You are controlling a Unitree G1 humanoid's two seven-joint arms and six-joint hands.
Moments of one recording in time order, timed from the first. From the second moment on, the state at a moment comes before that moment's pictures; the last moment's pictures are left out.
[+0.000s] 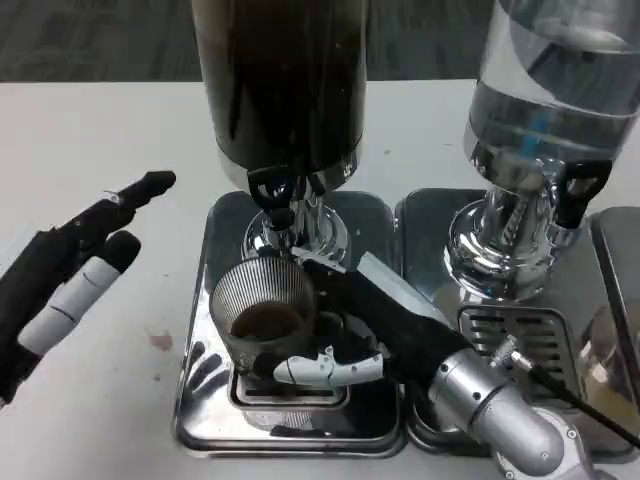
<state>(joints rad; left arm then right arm) 0.08 0.50 0.23 0.17 -0.15 -0.48 -0.51 -0.16 -0.16 0.35 0.20 -0.33 -0.16 0.25</state>
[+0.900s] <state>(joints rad) 0.08 0.50 0.22 0.17 -0.15 -0.48 -0.52 -0.13 -0.15 0.36 0.19 -0.33 -0.17 0.16</state>
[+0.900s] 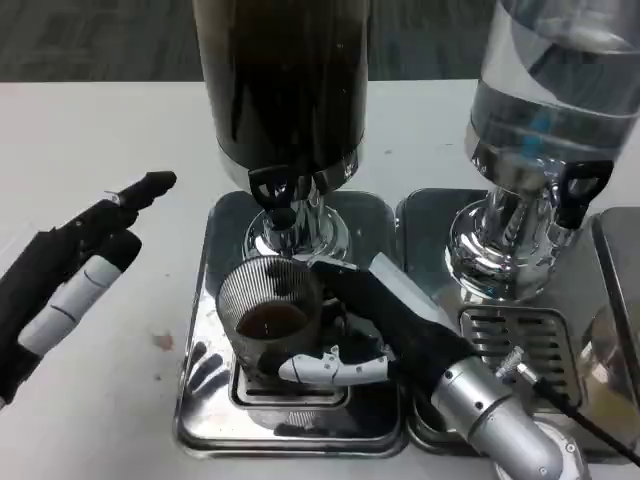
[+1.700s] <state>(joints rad) 0.06 0.50 0.21 0.21 -0.15 -0.48 -0.53 -0.08 -0.17 0.35 0.12 -0.35 -0.17 0.13</state>
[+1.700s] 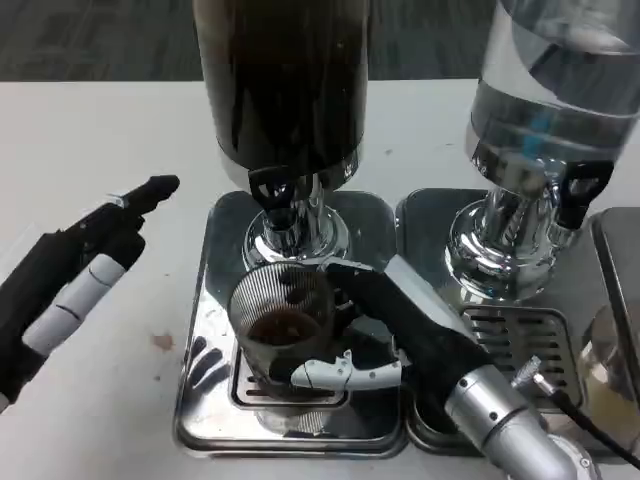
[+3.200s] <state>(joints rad) 0.02 0.50 0.18 0.28 -0.15 -0.50 -0.54 0.05 -0.21 0.26 -0.03 -0.35 -0.10 0.14</state>
